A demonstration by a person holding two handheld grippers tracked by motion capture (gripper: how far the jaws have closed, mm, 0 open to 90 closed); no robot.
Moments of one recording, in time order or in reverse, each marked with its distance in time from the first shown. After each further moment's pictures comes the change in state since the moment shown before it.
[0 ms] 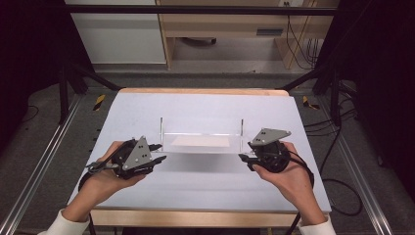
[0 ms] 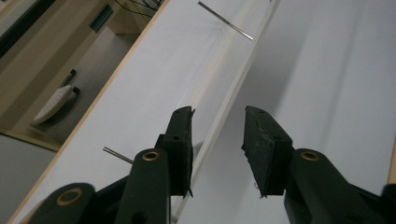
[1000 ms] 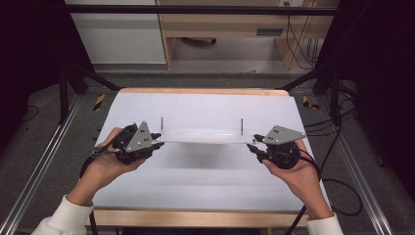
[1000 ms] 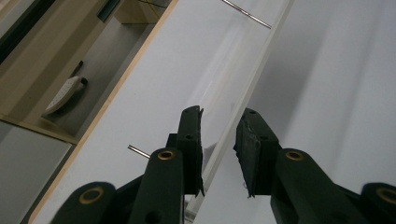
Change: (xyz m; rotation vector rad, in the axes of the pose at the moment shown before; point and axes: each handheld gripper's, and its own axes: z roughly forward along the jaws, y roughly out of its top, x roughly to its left) left arm 0.032 0.013 0.007 0.050 0.011 0.005; right arm -0.021 -0.014 -0.006 -0.152 -0.064 -0.052
